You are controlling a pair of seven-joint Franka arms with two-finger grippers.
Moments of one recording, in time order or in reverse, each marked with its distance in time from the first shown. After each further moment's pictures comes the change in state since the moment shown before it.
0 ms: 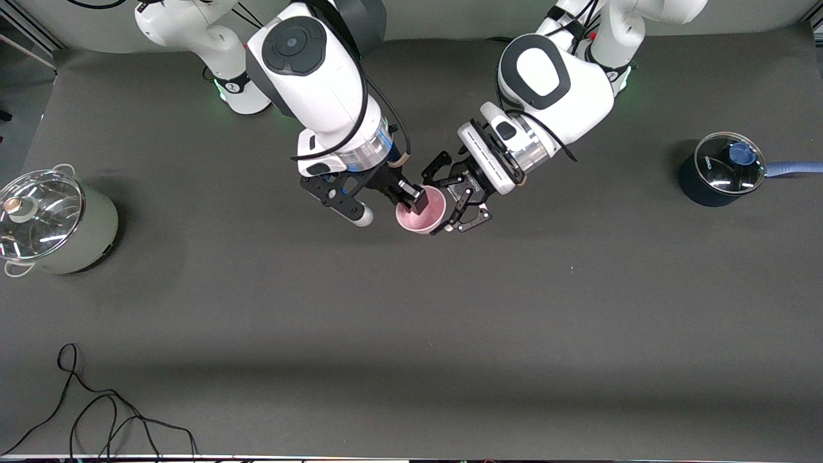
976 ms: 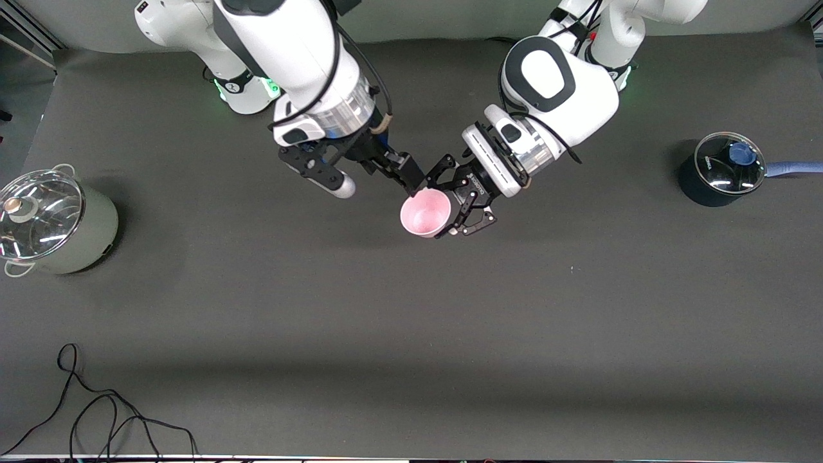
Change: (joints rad) left arm 0.007 0.000 0.008 0.002 0.000 -0.001 0.006; right arm 0.000 -0.072 0.006 -0.020 0.000 -0.035 0.000
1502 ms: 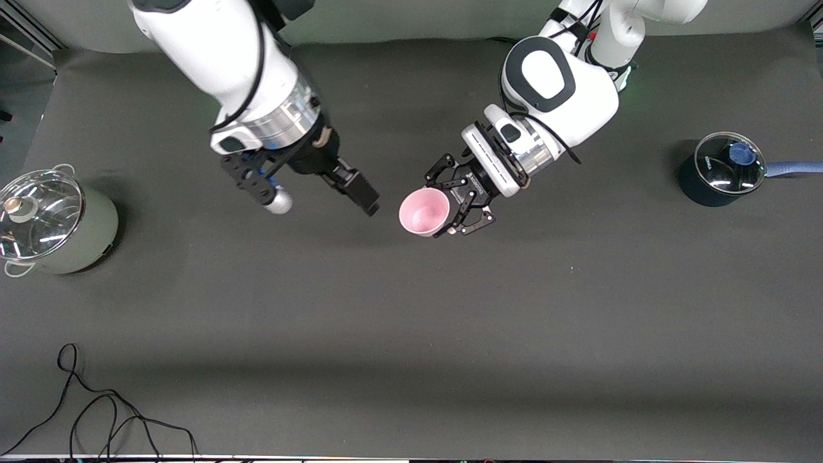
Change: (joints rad) left arm 0.002 0.000 0.002 0.000 0.001 -0.016 0.003; right arm -0.079 -0.054 0.000 -0.001 0.000 0.000 -0.004
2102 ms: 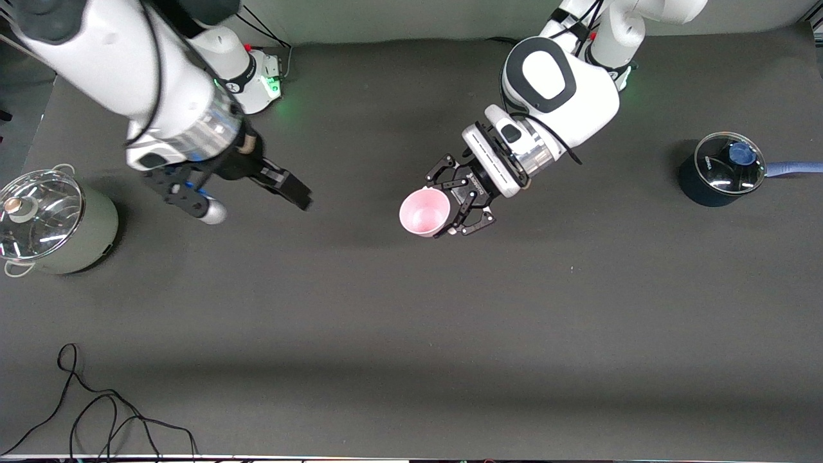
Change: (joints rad) left arm 0.001 0.000 0.000 0.000 0.002 -0.003 0.001; right arm -0.119 -0.050 0.000 -0.026 -0.001 -0.154 -0.178
